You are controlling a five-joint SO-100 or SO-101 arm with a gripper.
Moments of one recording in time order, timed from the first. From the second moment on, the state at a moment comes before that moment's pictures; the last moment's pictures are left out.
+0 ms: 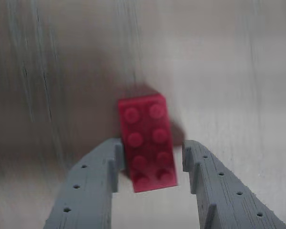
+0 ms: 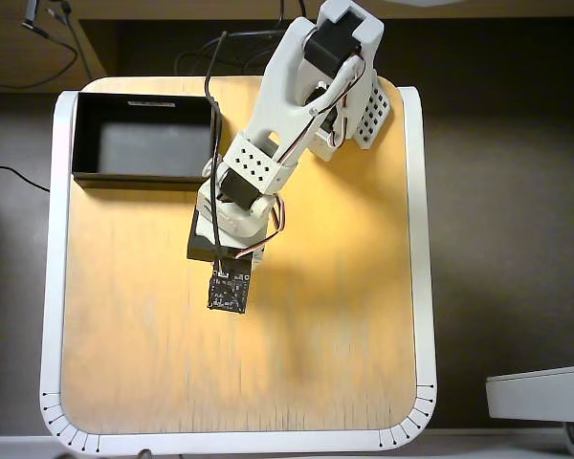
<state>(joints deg) 40.2 95.4 126.6 42.0 210.4</state>
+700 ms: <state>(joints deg) 40.2 98.8 126.7 42.0 206.5</state>
